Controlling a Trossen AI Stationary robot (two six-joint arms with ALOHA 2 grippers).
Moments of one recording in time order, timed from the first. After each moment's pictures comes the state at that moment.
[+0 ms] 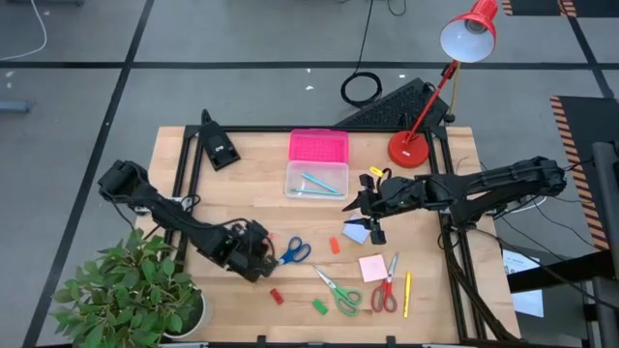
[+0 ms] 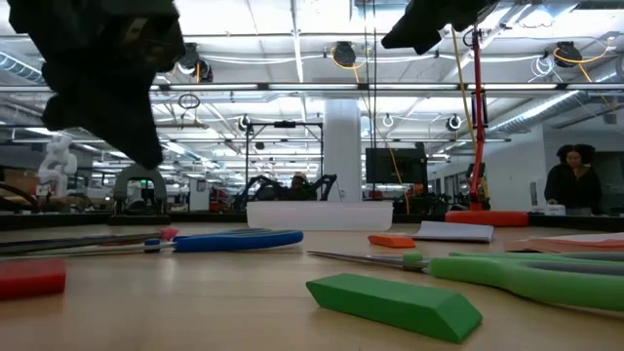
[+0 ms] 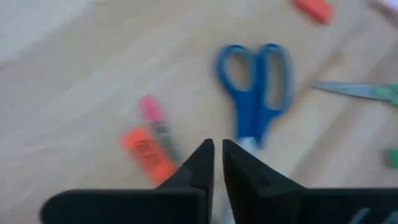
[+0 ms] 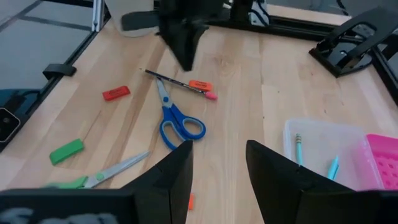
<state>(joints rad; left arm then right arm) -0.53 1.55 0.92 -0.56 -0.43 -1.30 0.12 1.18 0.88 -0.26 0.00 -0.06</state>
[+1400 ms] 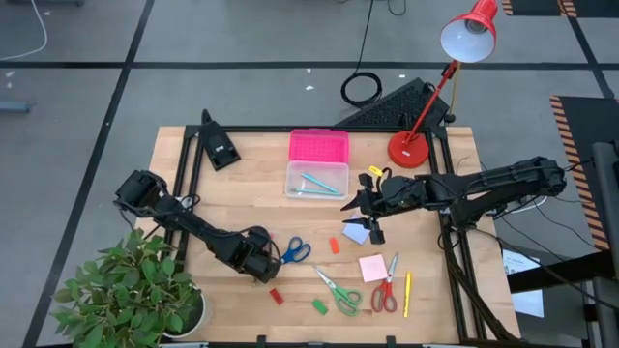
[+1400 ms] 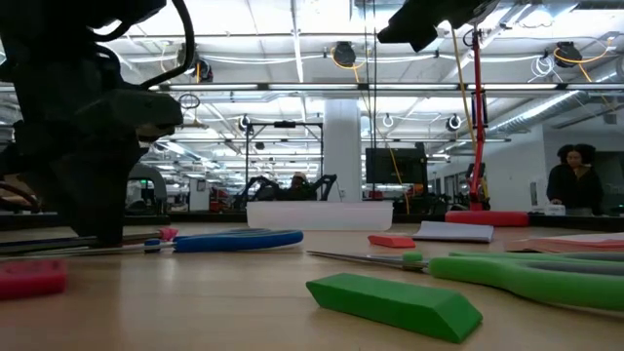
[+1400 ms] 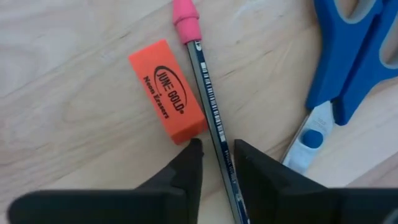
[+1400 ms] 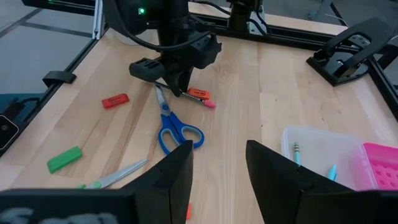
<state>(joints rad) -0.49 1.75 0.92 -0.58 -0.22 -1.52 0.12 1.18 0.88 -0.22 0.00 -0.07</state>
